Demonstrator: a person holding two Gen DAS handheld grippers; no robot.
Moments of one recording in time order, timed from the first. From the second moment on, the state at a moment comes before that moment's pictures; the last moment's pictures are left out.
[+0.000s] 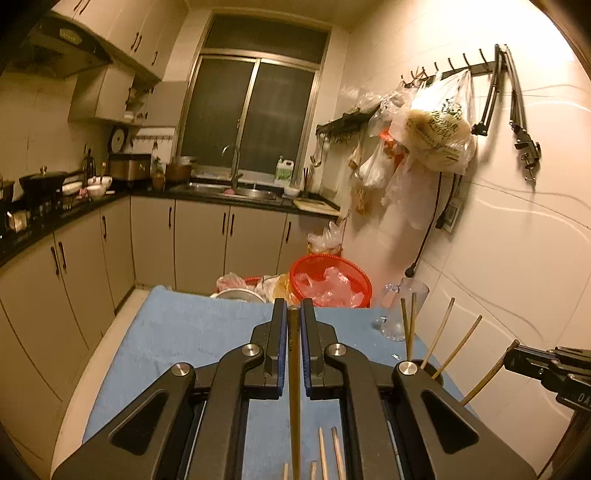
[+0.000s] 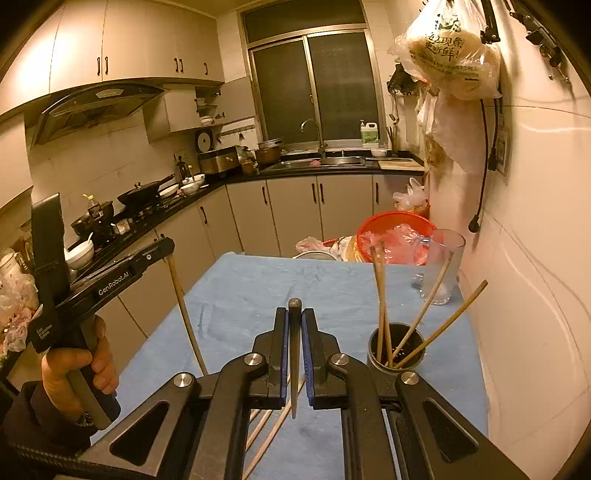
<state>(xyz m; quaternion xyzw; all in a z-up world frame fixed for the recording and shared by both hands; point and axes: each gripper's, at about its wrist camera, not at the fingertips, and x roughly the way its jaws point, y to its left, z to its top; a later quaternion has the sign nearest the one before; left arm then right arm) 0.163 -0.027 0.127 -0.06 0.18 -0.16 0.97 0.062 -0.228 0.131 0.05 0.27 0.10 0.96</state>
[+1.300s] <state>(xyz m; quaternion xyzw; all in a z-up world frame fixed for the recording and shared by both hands) 0.182 -0.186 0.193 -0.05 0.11 -0.28 0.95 0.046 -0.298 0.206 0.05 0.20 0.00 0.98</state>
